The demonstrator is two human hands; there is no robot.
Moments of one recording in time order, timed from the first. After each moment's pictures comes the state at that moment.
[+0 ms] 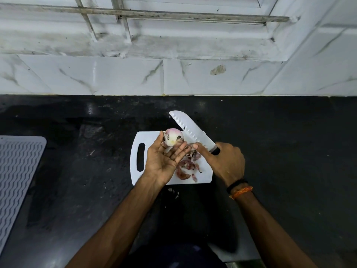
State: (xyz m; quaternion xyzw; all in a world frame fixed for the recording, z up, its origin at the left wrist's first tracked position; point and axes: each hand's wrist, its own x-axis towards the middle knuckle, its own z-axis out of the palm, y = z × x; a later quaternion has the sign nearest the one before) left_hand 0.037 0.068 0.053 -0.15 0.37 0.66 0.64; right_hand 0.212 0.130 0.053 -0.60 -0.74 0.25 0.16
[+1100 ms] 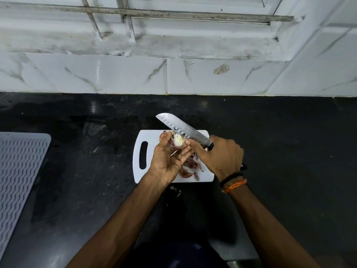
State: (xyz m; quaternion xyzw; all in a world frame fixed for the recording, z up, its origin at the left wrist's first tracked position) left_hand 0.041 0.069 0.042 -0.12 0.38 0.65 0.64; right_hand 0.189 0.125 0.064 -0.57 -0.80 0.09 0.17
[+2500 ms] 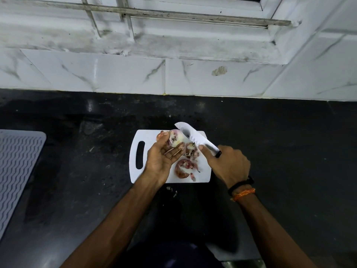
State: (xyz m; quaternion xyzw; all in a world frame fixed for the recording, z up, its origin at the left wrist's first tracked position) left_hand 0.037 0.063 0.042 -0.05 0.47 0.65 0.59; right_hand 0.220 0.128 0.052 -0.64 -0.75 0.14 0.07
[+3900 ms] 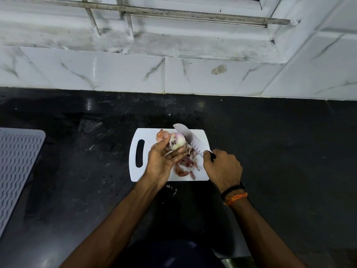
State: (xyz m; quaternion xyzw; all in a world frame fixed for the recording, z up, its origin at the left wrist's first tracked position) left_hand 0.044 0.054 0.037 -0.01 0.45 0.66 0.60; right_hand 0.209 0.109 0.044 -0.67 -0.71 0.20 0.07
